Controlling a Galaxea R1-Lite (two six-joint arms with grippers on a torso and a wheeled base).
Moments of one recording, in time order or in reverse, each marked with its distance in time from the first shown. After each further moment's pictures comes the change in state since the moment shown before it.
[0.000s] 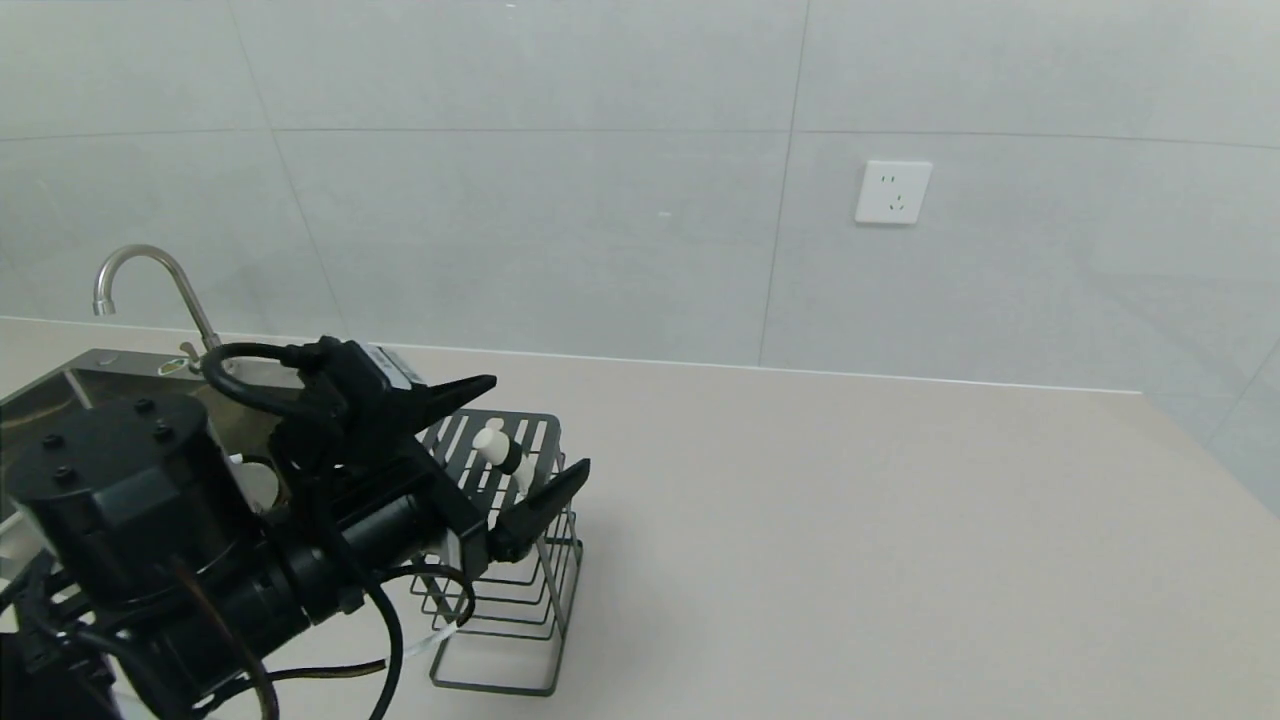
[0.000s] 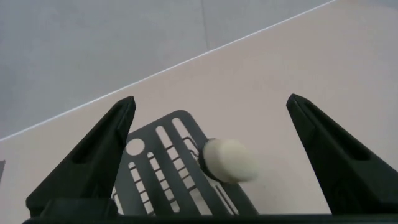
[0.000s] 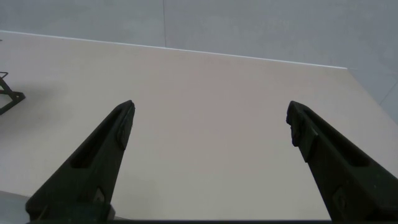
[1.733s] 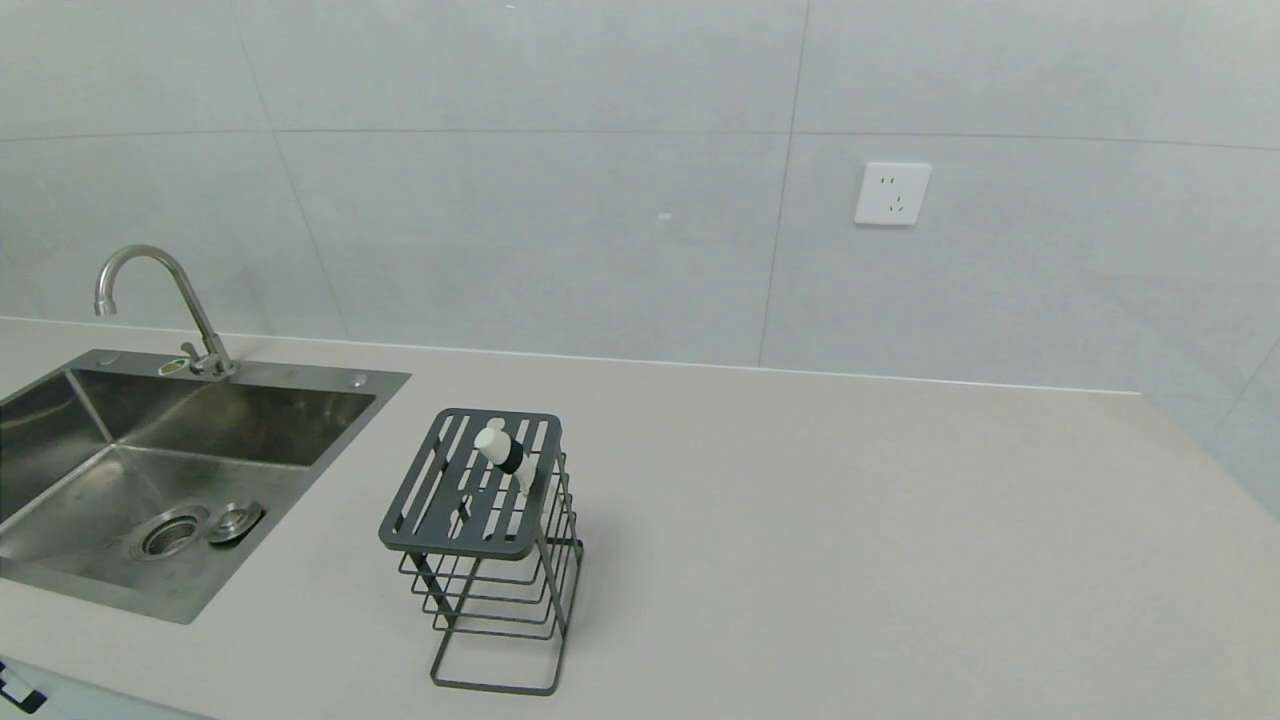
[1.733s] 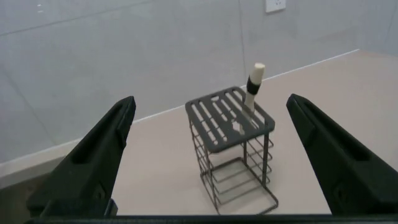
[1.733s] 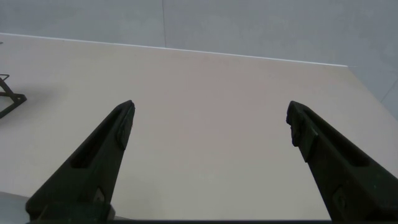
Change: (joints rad) left arm 0.452 -1.275 0.241 0.779 -0.125 -0.120; right arm 0.000 0.000 0.000 0.001 -0.001 0.003
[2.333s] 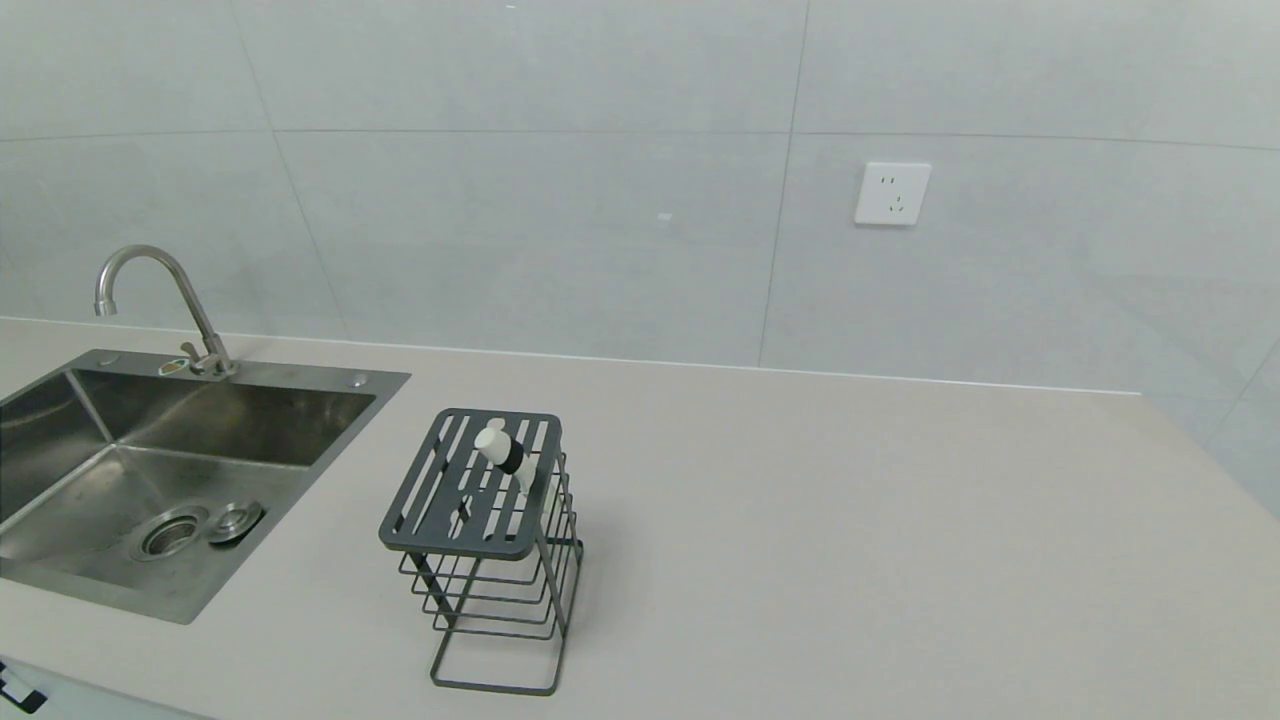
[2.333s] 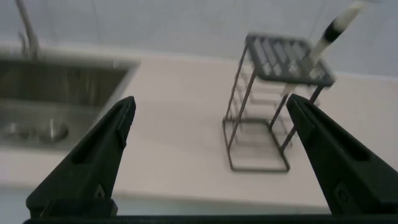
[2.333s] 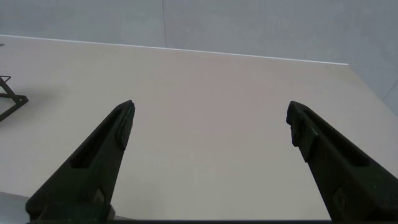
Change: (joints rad) left arm 0.047 -0.158 0.108 0.311 0.354 -0.283; right arm 0.000 0.001 0.000 0.002 -0.012 0.017
